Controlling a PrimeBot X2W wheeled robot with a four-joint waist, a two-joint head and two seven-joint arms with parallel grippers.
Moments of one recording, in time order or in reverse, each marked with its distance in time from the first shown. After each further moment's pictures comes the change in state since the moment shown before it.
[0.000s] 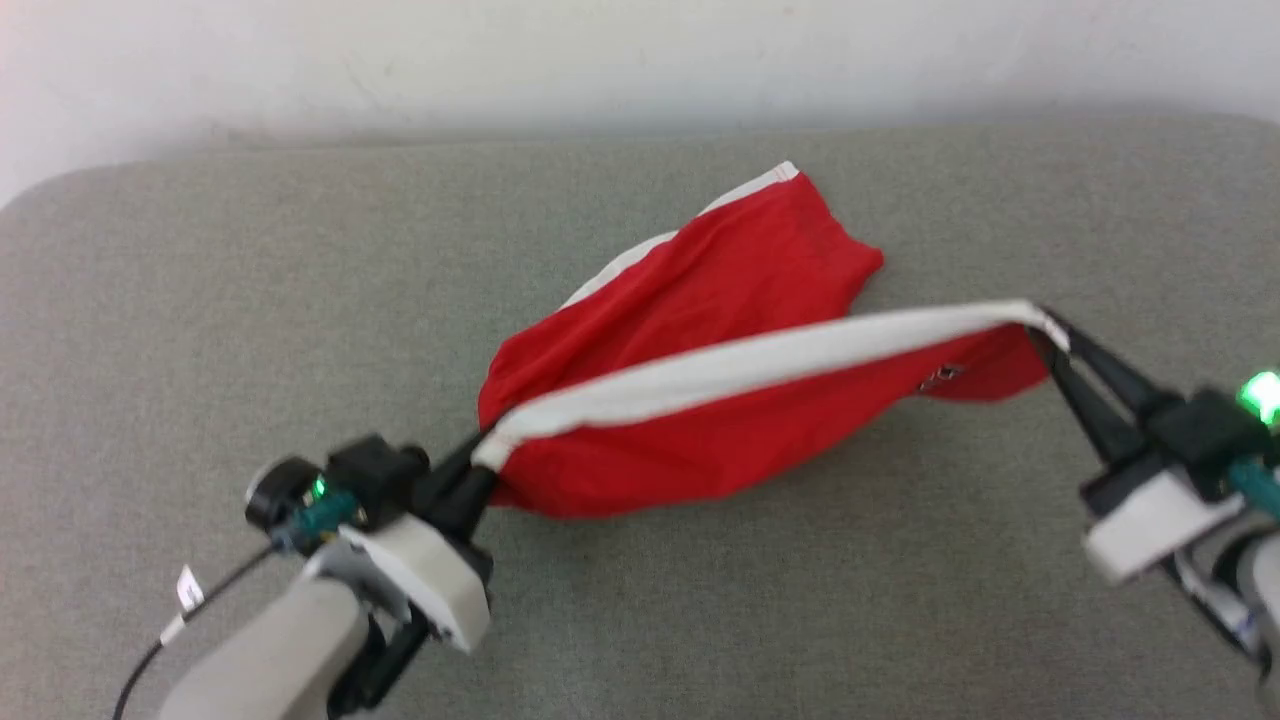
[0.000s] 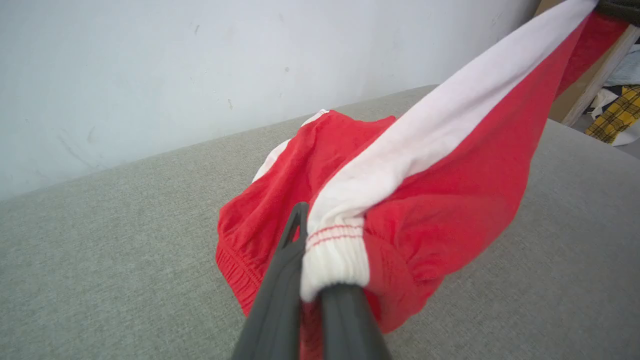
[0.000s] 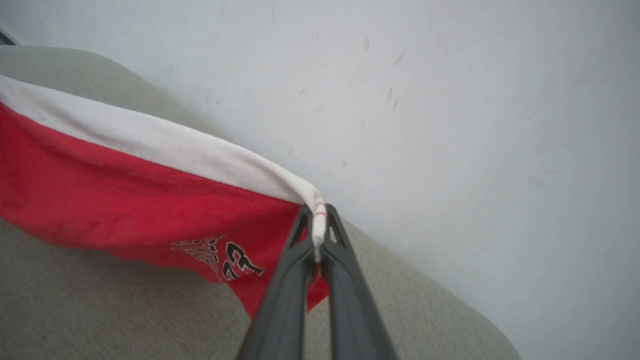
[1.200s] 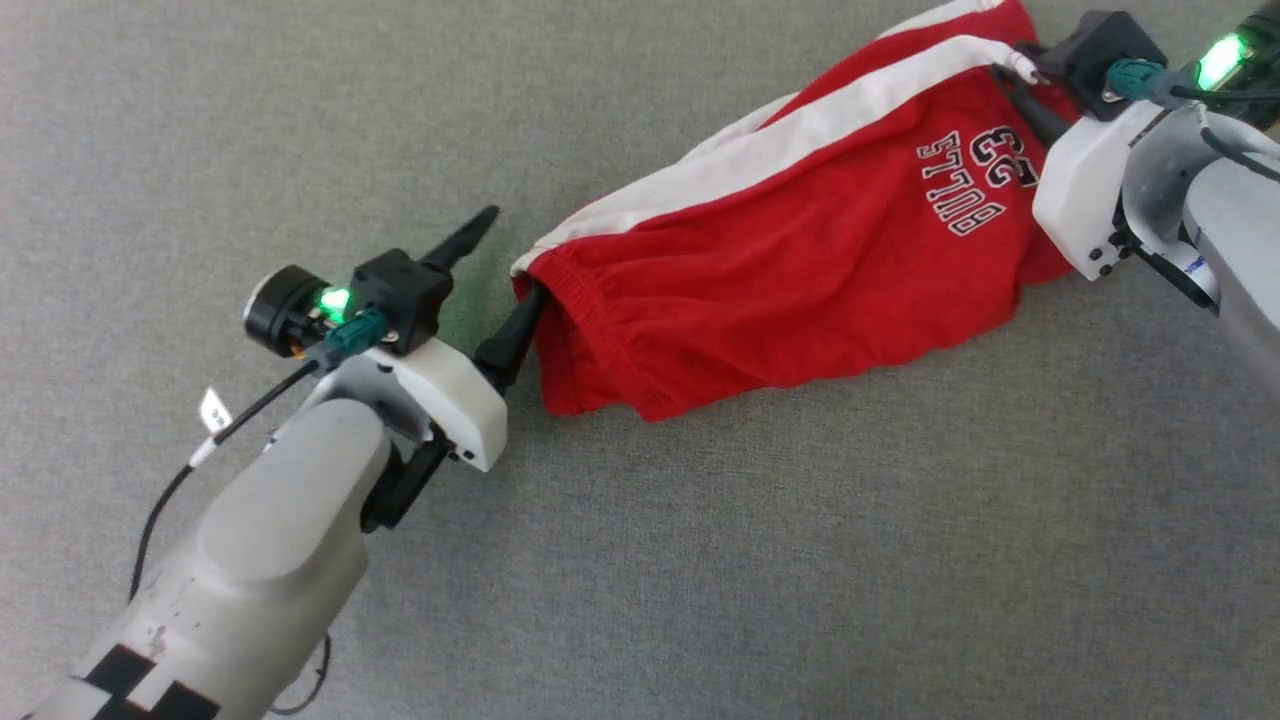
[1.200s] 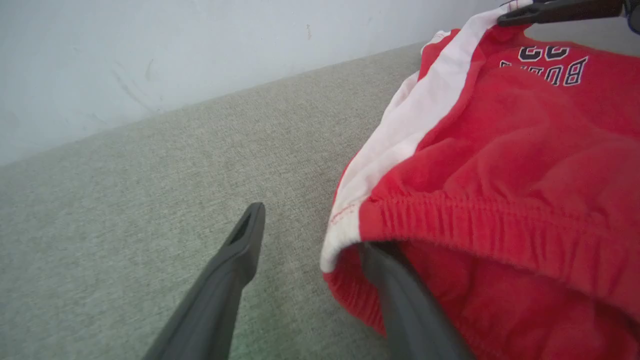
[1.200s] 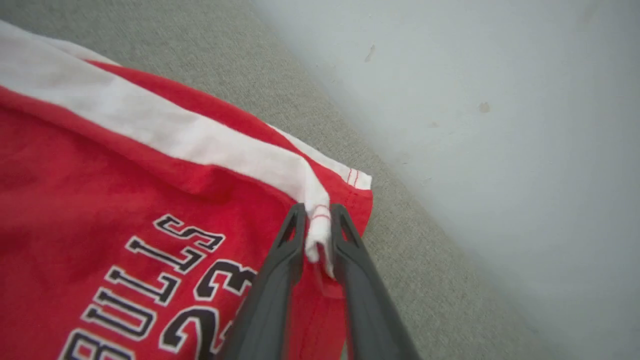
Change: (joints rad) left arm -0.340 -0.159 0.048 0.303 0.130 -0.081 -0.006; right arm -0.973 0.052 0.764 0.846 0.342 -0.001 0.078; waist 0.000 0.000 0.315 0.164
